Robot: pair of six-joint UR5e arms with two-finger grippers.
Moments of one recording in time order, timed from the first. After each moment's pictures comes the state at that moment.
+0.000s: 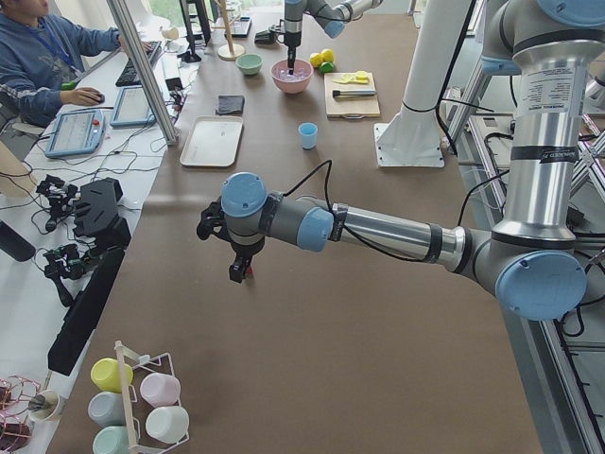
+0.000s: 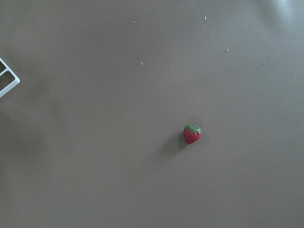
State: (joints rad) left arm -1.51 -1.59 -1.74 -1.68 -2.48 0.03; right arm 0.82 -1.22 1.88 -1.49 2.09 1.06
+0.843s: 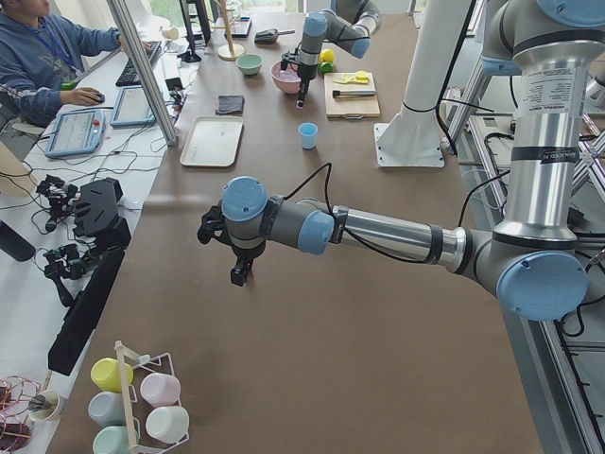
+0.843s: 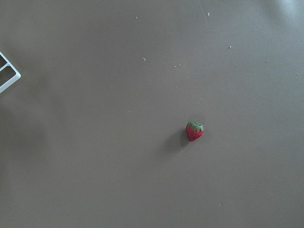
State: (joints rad) left arm -1.51 -1.59 -1.73 -1.68 -2.48 0.03; right arm 0.48 -0.84 1.79 -1.71 1.74 1.38
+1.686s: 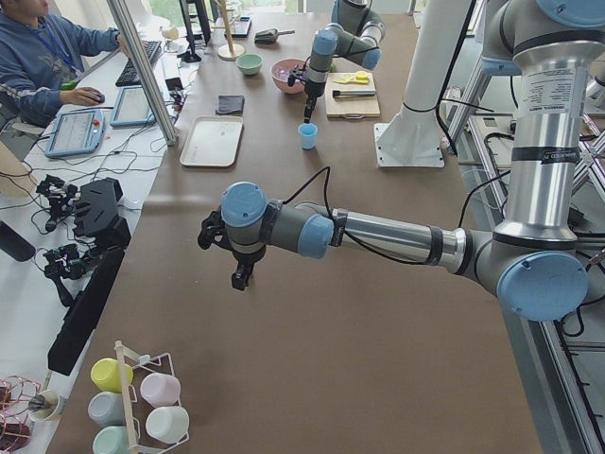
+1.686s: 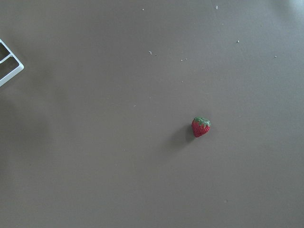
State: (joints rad) left arm -1.51 -1.58 -1.72 -1.68 -2.48 0.03; right arm 0.42 -0.75 1.73 -1.74 1.67 1.45
